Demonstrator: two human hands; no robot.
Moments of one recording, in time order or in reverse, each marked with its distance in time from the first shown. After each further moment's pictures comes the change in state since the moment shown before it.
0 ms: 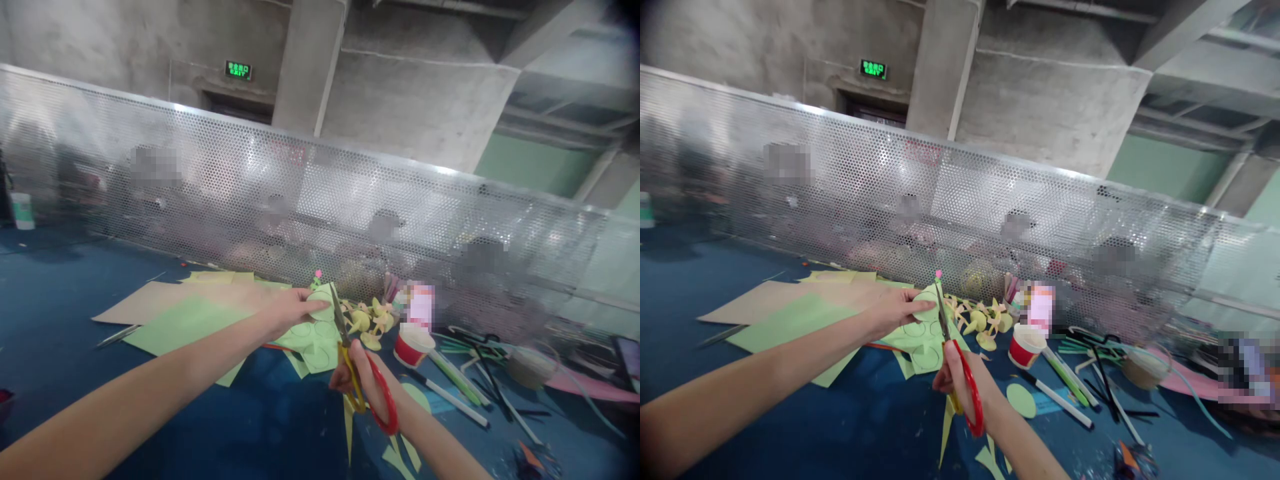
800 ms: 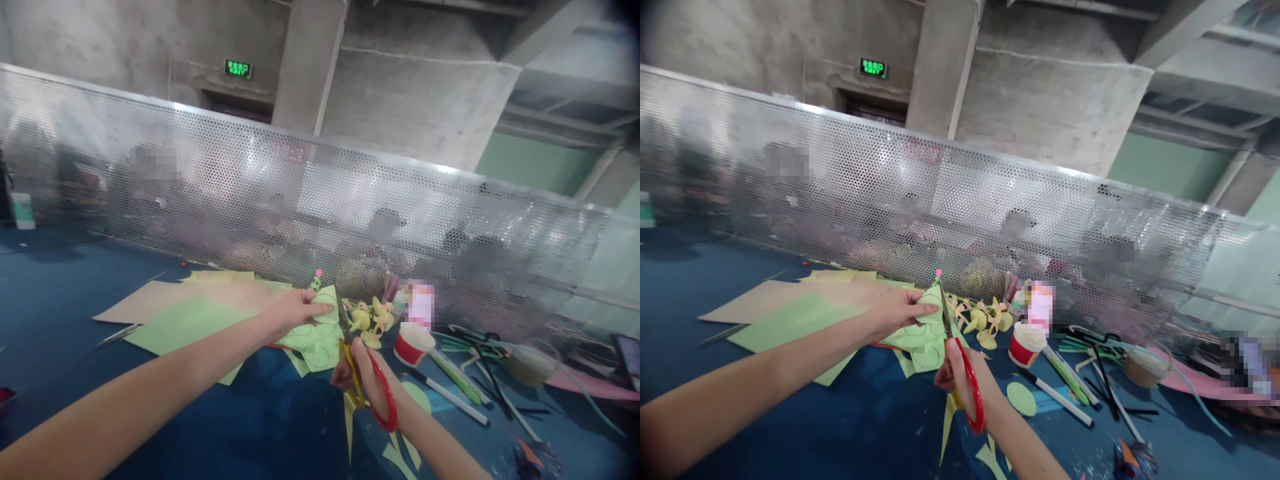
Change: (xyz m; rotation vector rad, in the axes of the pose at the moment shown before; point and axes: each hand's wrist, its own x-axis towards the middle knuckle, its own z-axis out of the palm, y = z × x) left_hand -0.001 -0.001 0.004 0.066 -0.055 -0.001; right_hand -0.003 -0.007 0.004 0.036 0.072 -0.015
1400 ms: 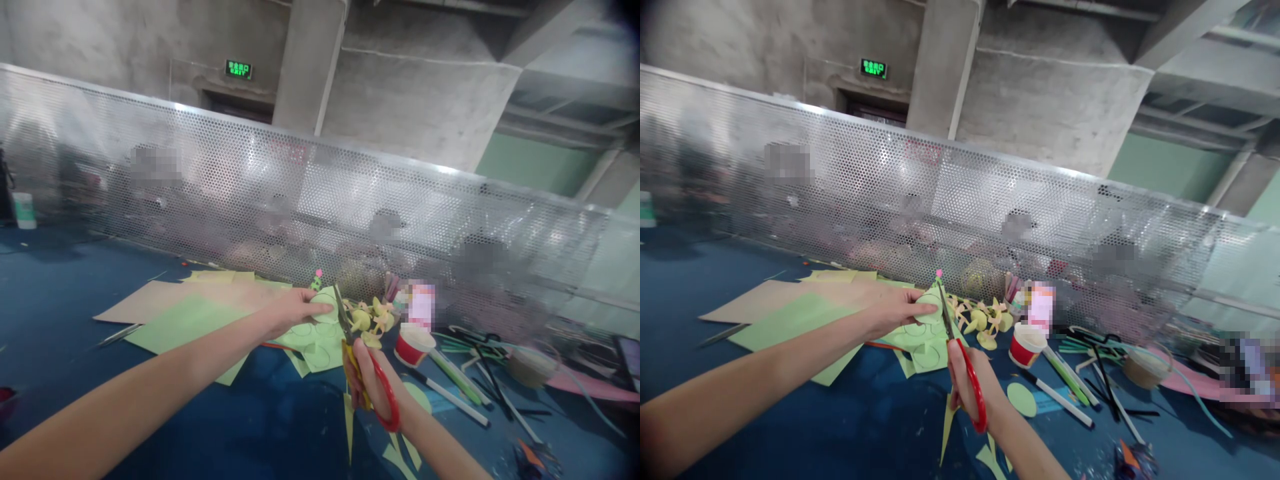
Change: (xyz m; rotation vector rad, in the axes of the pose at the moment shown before) left_hand -0.007 0.014 0.000 0.004 -0.002 -0.067; right_hand 0.007 0.024 -0.004 -0.039 0.001 -0.046
